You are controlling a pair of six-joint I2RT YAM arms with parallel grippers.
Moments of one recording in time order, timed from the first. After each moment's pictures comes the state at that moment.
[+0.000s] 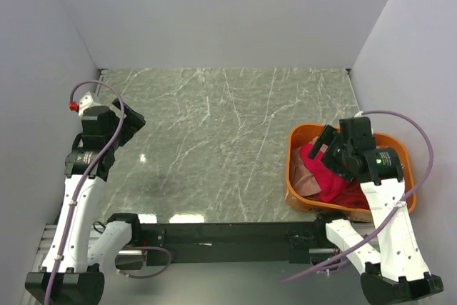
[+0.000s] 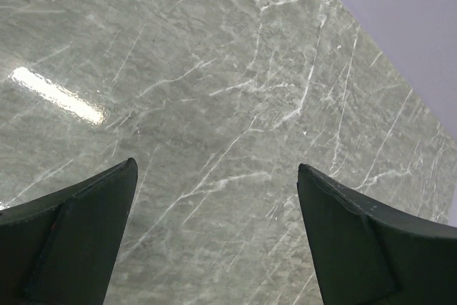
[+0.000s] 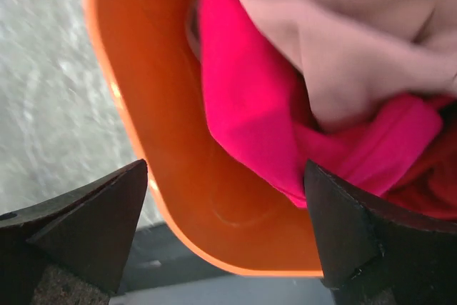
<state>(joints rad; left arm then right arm) -0.02 0.84 0.97 -0.65 -0.14 -0.74 0.11 0.85 1.16 -1.26 0.07 0.66</state>
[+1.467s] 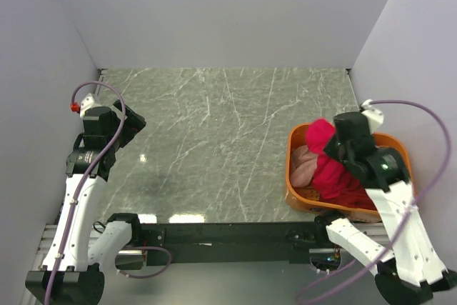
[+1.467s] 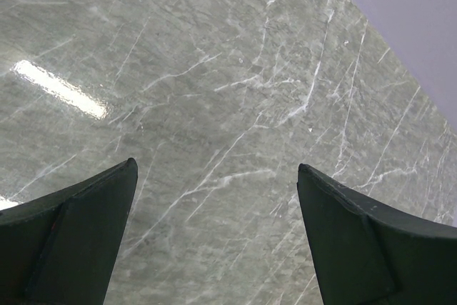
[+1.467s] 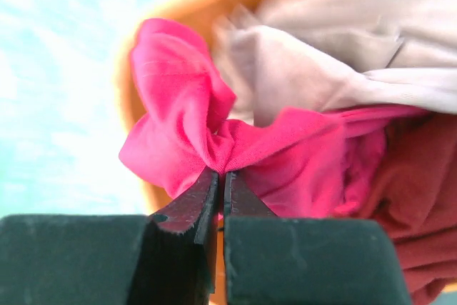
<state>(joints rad) -0.02 0.85 0.95 -0.65 -0.14 -0.74 0.34 0.86 1.21 -1.23 0.46 0.75</state>
